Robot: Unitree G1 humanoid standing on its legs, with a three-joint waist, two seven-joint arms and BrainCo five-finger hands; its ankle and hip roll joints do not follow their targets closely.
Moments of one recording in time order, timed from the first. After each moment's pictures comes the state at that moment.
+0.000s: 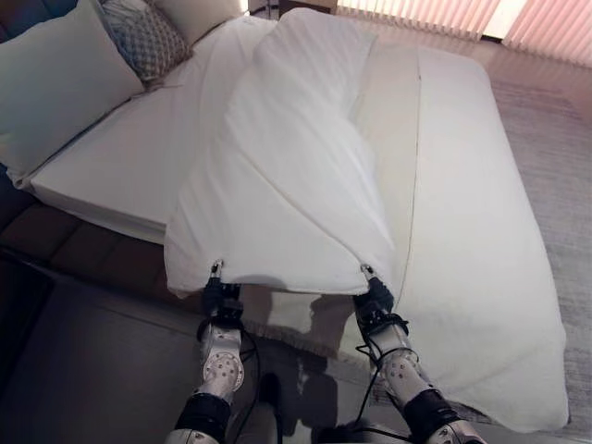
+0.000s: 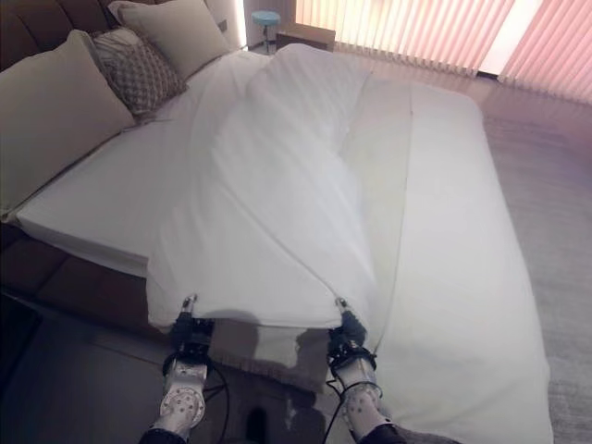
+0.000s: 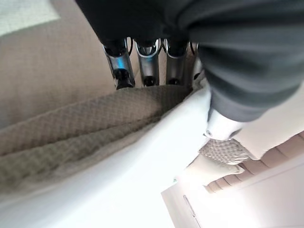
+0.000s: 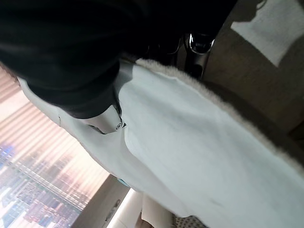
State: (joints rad) left arm -0.16 0.08 -0.02 0.44 -1.17 -0.30 0.16; right arm -0.22 0.00 0.26 0.53 1.11 -0.19 -0.16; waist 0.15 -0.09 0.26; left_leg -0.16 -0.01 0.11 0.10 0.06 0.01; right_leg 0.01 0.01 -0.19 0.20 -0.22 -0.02
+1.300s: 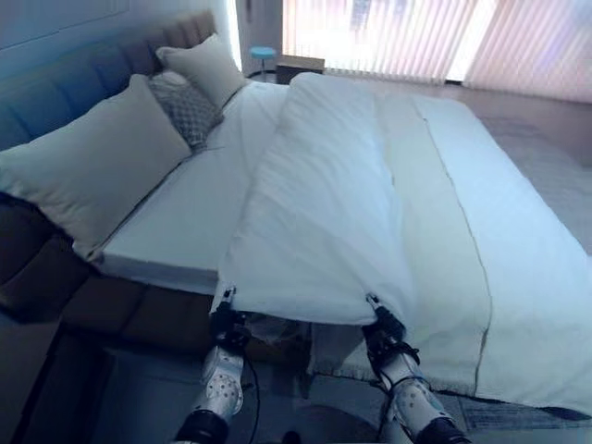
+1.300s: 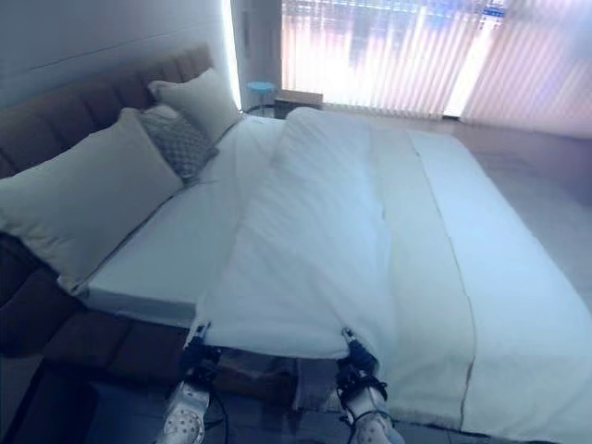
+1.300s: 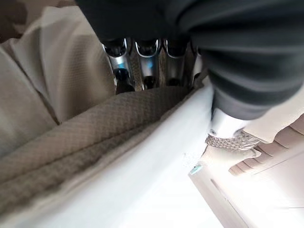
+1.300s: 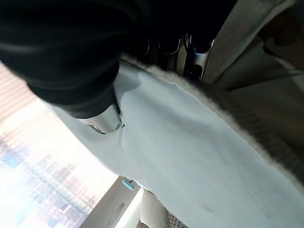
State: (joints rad) left arm -0.10 0.07 -0.08 0.56 -1.07 -0.25 0.13; right arm -0.09 -0.05 0.23 0.54 1.04 -0.14 -0.14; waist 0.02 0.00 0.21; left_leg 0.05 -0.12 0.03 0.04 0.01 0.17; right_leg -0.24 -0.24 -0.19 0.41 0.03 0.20
